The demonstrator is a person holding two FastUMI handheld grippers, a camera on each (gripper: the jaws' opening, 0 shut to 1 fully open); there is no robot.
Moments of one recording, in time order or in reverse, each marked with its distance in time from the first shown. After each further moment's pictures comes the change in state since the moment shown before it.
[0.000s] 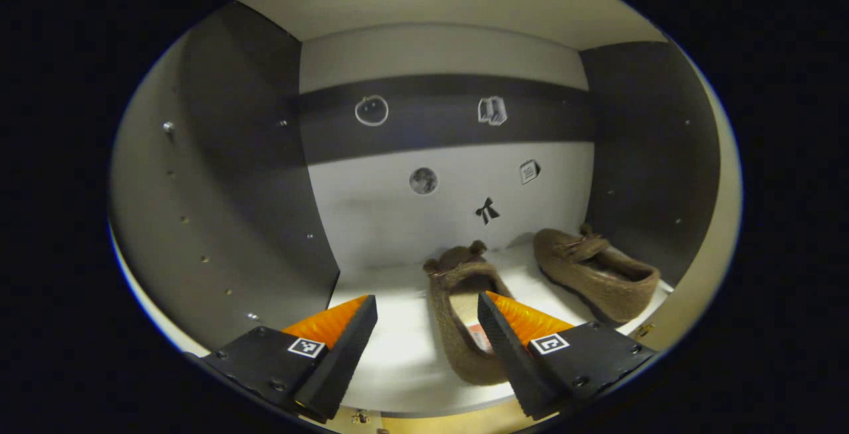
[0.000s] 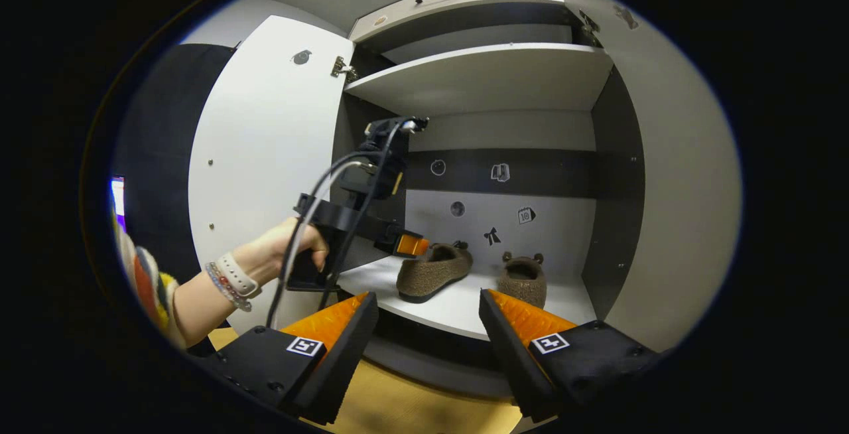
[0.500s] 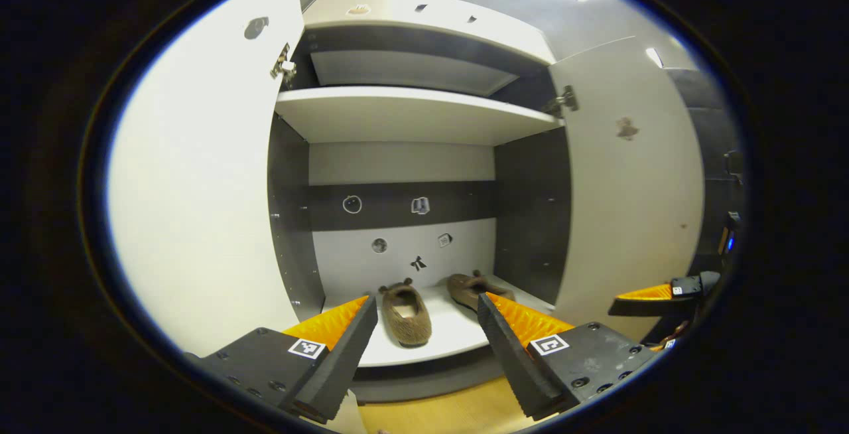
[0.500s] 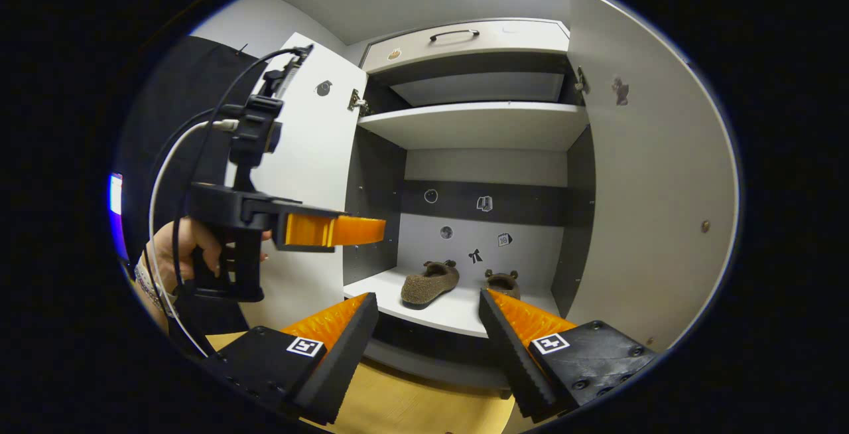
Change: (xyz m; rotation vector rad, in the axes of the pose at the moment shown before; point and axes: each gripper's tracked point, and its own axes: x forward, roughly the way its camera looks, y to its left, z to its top) left arm -0.243 -0.056 0.022 0.005 -0.242 -0.209; right arm -0.104 0.033 0.049 -0.042 -0.090 -0.114
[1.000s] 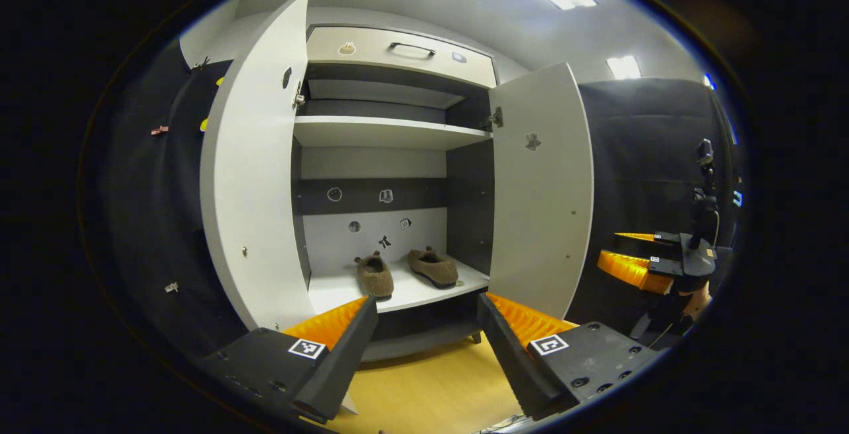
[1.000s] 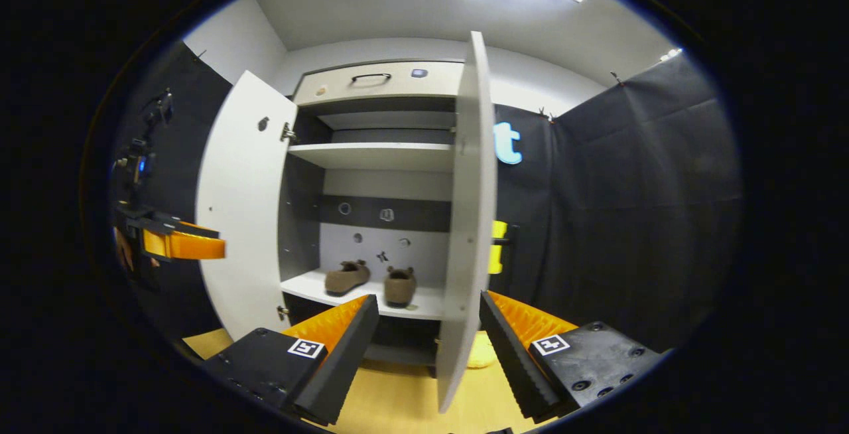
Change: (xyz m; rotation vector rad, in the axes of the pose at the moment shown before) left arm -0.135 -0.037 -0.011 -0.041 0.020 -0.109; right arm -0.151 -0.128 0.031 -0.047 0.002 -0.430
